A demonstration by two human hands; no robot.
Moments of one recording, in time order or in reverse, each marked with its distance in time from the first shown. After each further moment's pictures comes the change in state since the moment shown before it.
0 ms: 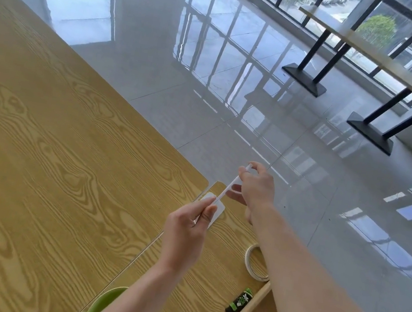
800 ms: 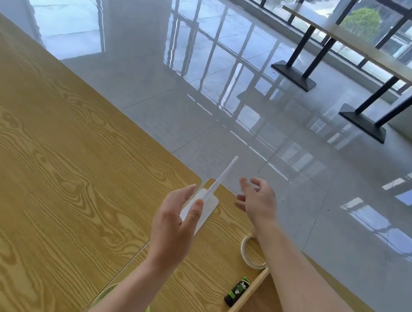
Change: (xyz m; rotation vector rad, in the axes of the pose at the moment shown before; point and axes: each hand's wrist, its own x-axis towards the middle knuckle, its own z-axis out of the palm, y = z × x) left_hand -0.015 0.028 -0.013 0.119 -0.027 -0.009; right_hand -0.015 0.044 -0.049 -0.055 0.013 -0.028
